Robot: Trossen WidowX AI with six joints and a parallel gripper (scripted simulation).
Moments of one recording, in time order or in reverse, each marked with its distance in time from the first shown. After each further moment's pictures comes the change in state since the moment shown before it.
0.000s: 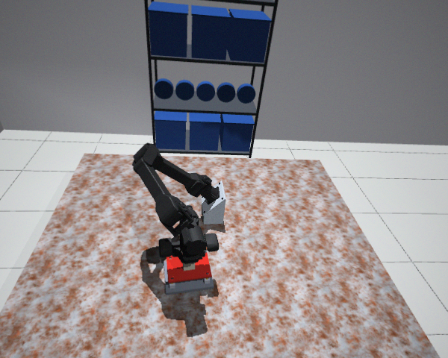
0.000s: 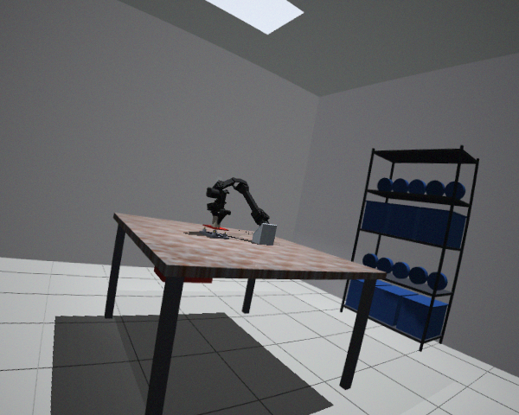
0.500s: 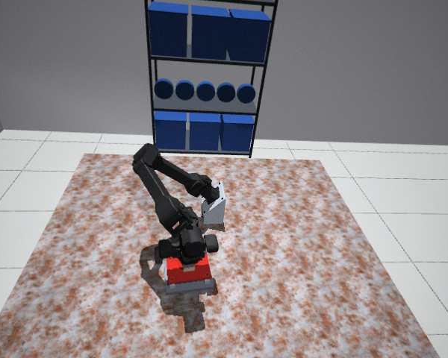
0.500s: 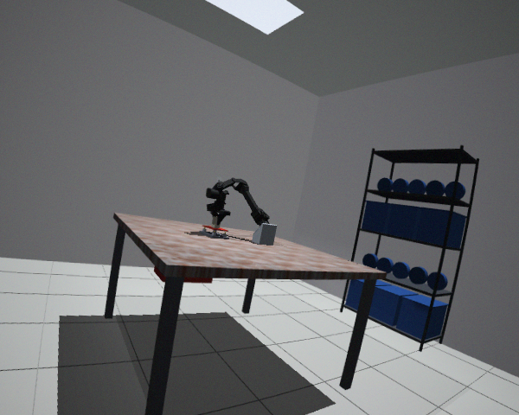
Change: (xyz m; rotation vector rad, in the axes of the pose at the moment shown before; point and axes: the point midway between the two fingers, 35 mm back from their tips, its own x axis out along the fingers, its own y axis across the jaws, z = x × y) arm 0.005 -0.001 0.001 0.003 -0.003 0.001
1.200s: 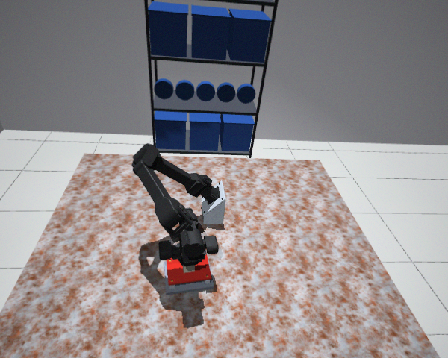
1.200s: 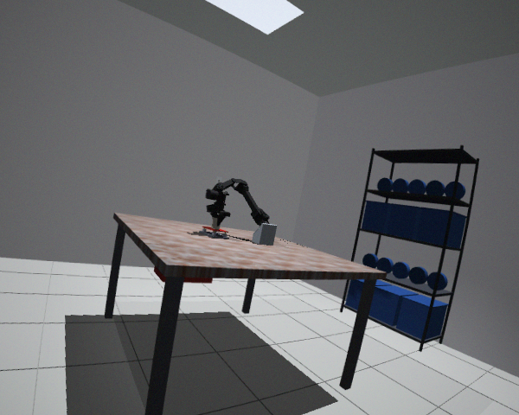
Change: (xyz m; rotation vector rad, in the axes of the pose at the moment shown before) arm 0.007 0.000 0.000 -0.001 0.002 0.001
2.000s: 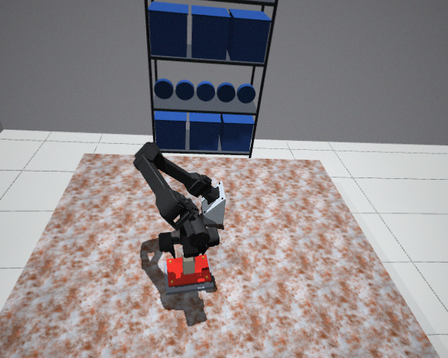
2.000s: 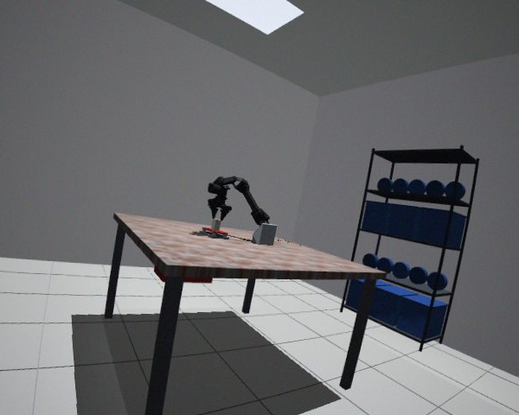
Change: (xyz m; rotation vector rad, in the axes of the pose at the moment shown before) arm -0.038 0.002 0.000 -0.008 0.001 -0.002
